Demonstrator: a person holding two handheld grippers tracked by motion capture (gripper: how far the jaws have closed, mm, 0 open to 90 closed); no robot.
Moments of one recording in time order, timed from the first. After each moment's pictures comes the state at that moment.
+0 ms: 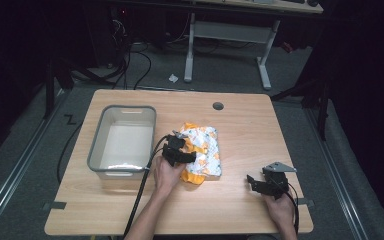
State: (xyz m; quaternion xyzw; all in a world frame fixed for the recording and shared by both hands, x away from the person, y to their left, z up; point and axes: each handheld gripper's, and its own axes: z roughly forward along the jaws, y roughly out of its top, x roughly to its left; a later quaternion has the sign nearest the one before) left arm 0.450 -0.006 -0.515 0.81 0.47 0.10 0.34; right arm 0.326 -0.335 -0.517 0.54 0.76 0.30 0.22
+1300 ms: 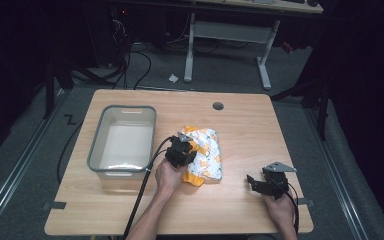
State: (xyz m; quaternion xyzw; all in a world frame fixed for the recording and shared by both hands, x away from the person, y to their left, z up) left arm 0.431 -0.012 -0.494 0.82 0.42 0.09 0.38; right arm 0.326 -0.335 -0.517 0.54 0.76 0.30 0.22
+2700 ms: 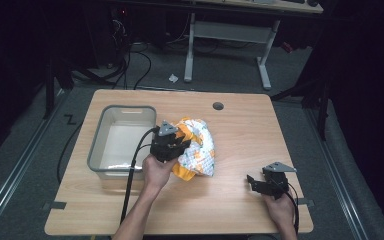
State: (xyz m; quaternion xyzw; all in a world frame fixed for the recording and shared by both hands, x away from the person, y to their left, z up) left arm 0.412 0.034 -0.420 0.78 0.39 0.09 0.48; right arm 0.326 -0.335 -0.517 0.54 0.76 0.30 0.22
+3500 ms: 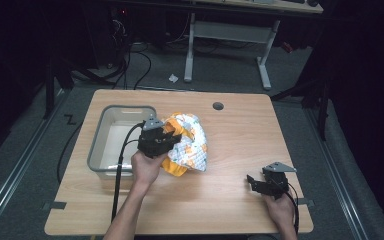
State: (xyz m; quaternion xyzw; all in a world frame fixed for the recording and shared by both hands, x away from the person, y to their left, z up) left arm 0.414 0.065 -0.401 0.77 0.40 0.09 0.49; right arm 0.326 -0.335 -0.517 0.54 0.76 0.30 0.22
